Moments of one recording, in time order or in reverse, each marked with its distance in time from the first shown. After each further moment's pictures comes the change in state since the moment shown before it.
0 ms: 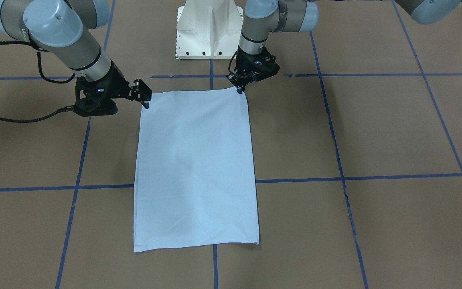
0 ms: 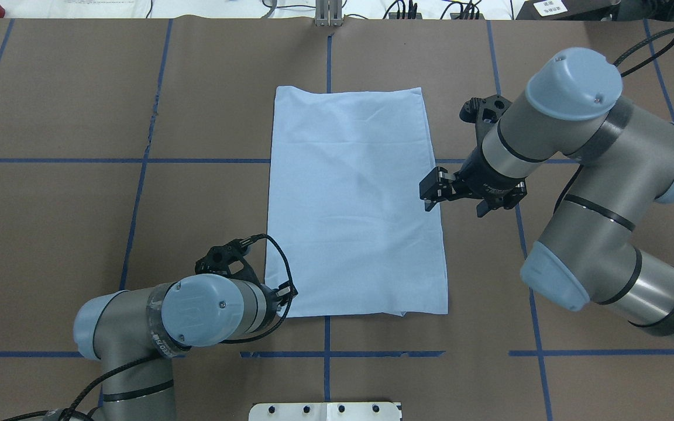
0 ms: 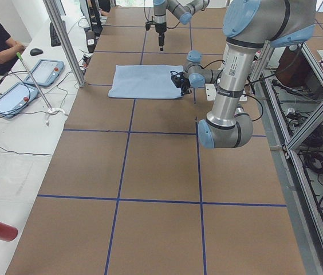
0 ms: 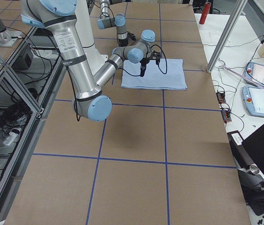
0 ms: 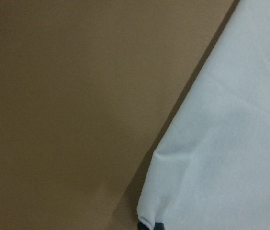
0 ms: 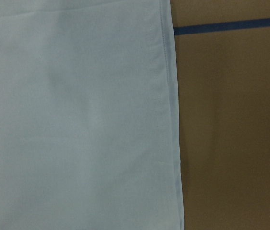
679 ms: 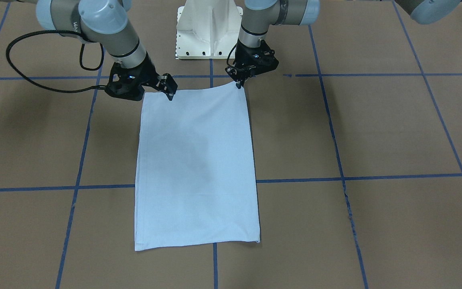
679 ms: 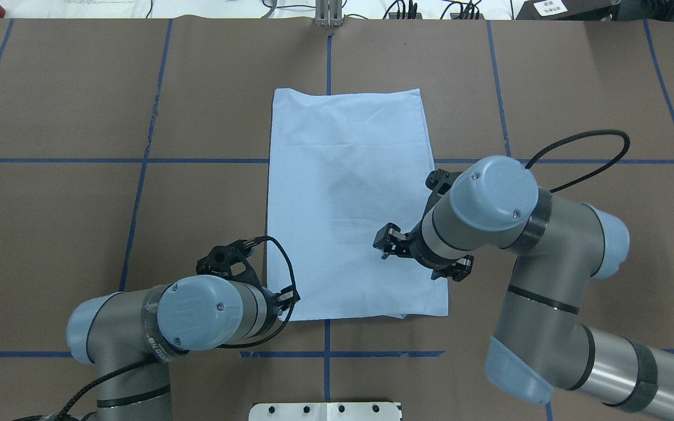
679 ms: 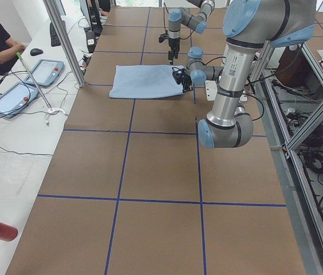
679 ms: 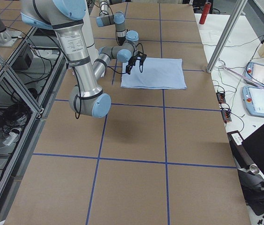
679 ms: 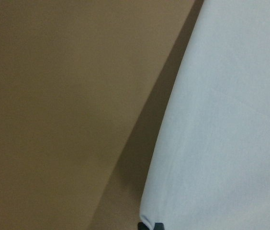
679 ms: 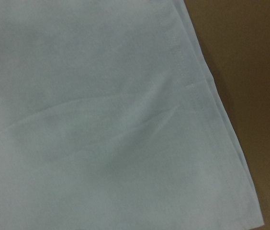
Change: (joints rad) left arm 0.005 -0.006 -0.034 0.034 -0.013 0.040; right arm -0.263 0.006 0.009 0.073 -0.258 0.532
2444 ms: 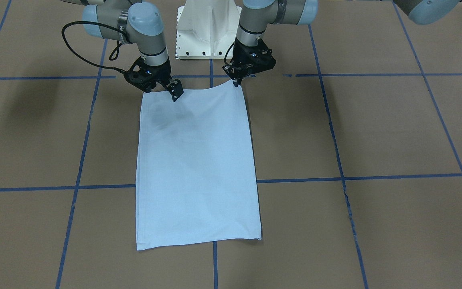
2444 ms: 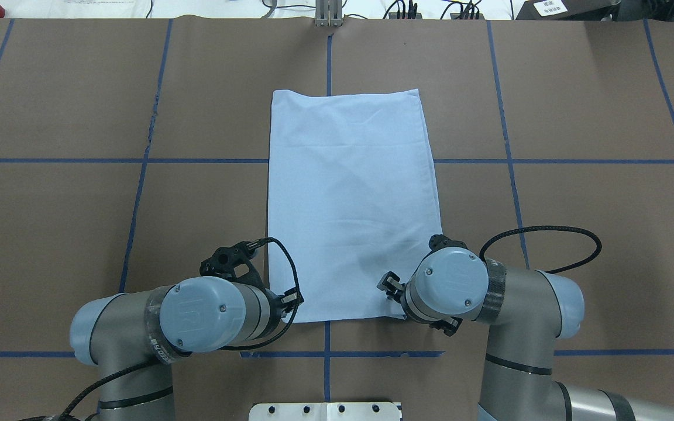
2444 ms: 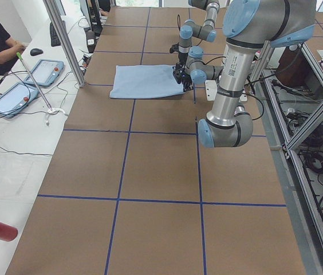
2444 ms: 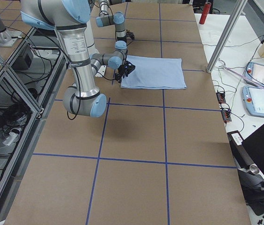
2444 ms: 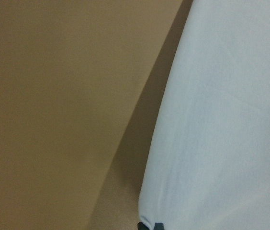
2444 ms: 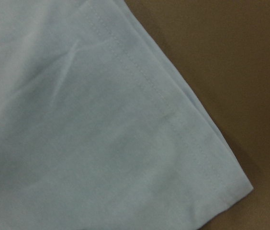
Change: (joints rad) left arm 0.004 -0.006 0.004 -0.008 -0.004 0.000; right arm -0.153 -0.035 -0.073 0.001 -0.160 0.280
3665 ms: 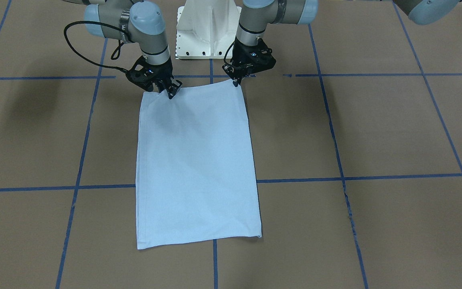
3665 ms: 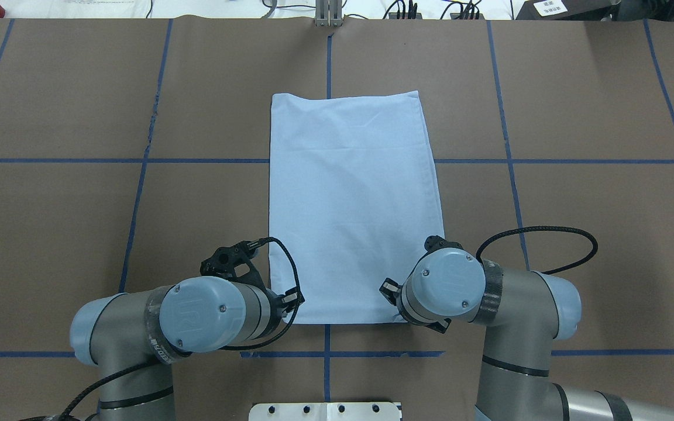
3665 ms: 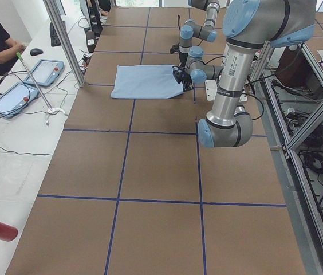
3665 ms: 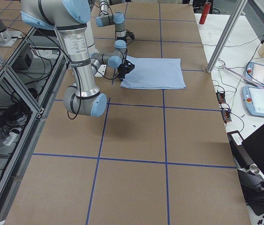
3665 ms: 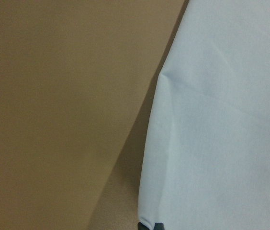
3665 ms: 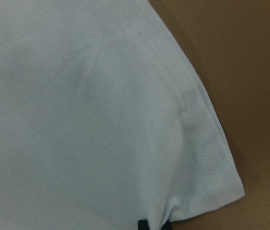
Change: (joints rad) left arm 0.000 -0.001 -0.001 -0.003 0.002 0.000; right arm -0.001 0.012 0.003 0.000 0.006 -0.002
